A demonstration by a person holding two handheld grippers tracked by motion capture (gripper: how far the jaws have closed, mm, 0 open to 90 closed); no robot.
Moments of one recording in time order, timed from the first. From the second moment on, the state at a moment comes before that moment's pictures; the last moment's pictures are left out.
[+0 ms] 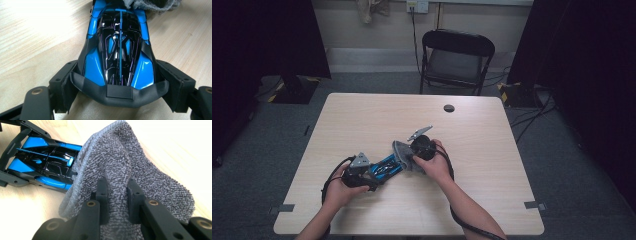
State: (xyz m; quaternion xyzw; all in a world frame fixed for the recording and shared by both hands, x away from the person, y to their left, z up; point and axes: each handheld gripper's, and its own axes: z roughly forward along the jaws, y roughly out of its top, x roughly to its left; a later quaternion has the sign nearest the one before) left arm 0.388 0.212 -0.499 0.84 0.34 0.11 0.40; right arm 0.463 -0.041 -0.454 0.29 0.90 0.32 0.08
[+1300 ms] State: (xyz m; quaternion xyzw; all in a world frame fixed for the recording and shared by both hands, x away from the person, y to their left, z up) left arm 0.388 0.212 -0.499 0.84 0.34 0.12 0.40; right arm 0.419 0.010 -0.423 0.20 0.91 0.35 0.07
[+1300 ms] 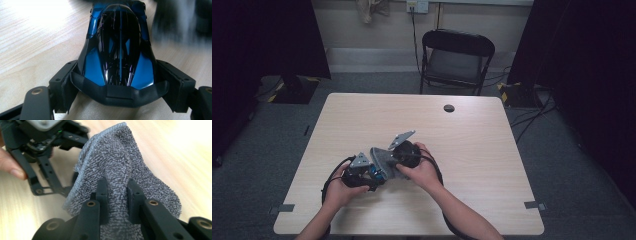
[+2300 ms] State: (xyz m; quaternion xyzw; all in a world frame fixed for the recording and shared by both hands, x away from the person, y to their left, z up) left arm 0.387 0.212 -0.500 0.84 0.34 0.11 0.40; right arm 0.439 -0.005 -0.448 0.25 0.91 0.33 0.07
